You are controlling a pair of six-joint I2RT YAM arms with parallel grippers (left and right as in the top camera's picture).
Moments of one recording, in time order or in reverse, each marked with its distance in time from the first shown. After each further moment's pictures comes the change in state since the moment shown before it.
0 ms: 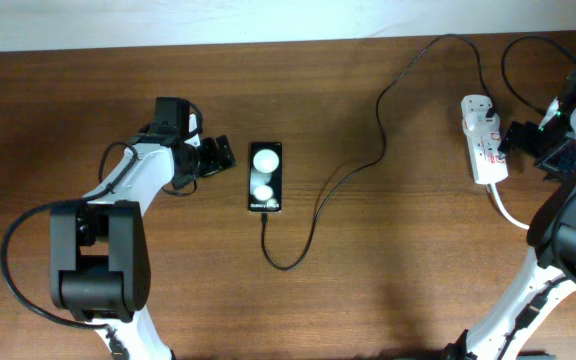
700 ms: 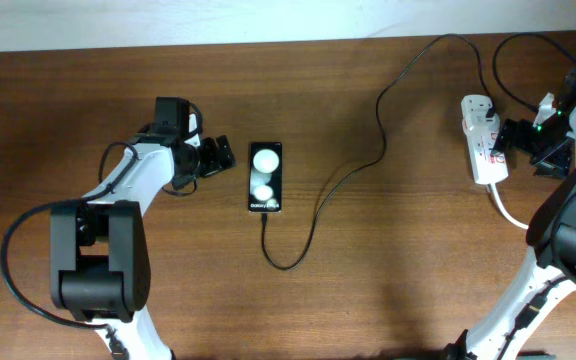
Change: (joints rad) left arm 0.000 0.000 0.000 0.000 0.000 0.000; right arm 0.002 0.000 0.000 0.004 -0.098 -0.087
